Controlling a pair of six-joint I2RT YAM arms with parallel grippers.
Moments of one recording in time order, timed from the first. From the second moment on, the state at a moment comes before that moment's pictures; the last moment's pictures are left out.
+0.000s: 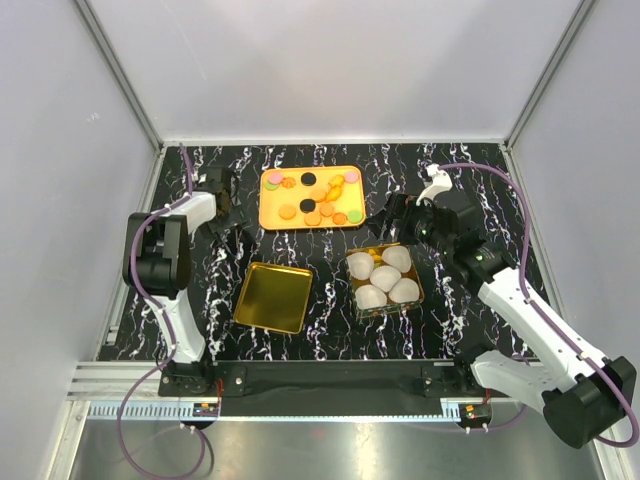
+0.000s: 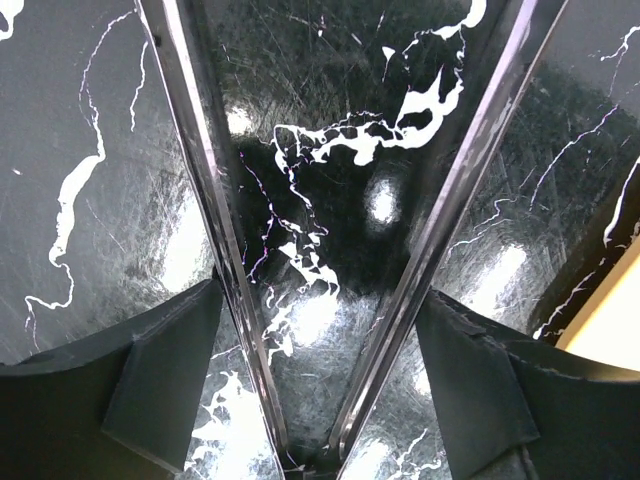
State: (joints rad) left arm -0.07 1.92 1.25 -0.44 -0.25 -0.49; right arm 0.49 1.03 0.92 -0.27 -0.10 0.53
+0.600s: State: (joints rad) left arm -0.12 1.78 1.23 -0.50 -0.30 -0.49; right arm 0.49 1.00 0.92 -0.27 -0.10 0.53
